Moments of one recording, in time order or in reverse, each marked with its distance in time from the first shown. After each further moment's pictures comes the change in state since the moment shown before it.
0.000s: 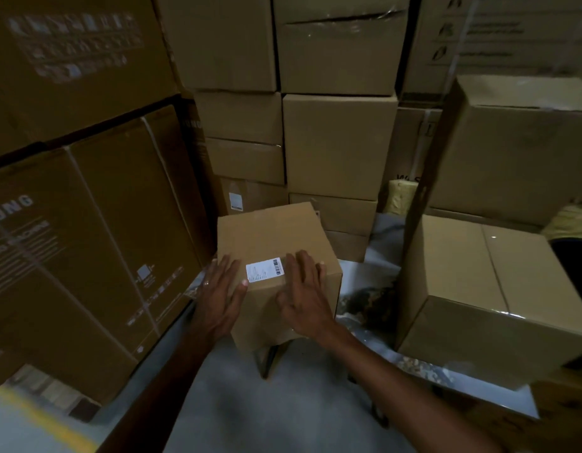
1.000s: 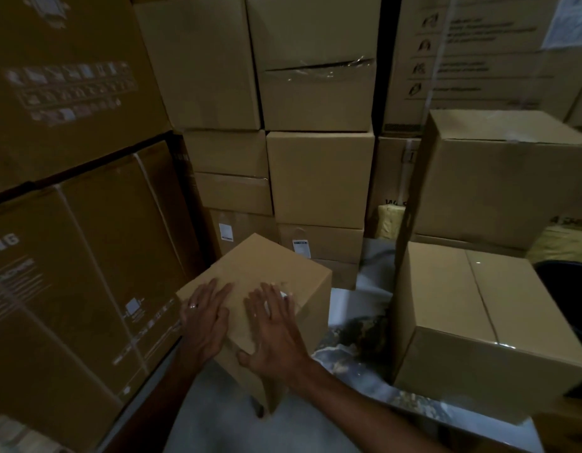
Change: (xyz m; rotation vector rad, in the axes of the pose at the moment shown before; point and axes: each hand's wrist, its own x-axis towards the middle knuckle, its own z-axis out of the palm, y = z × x) left_hand 0.029 0.006 0.000 0.214 -0.071 -0.090; right_hand 0.005 -0.018 0.011 -0.046 0.048 -0.215
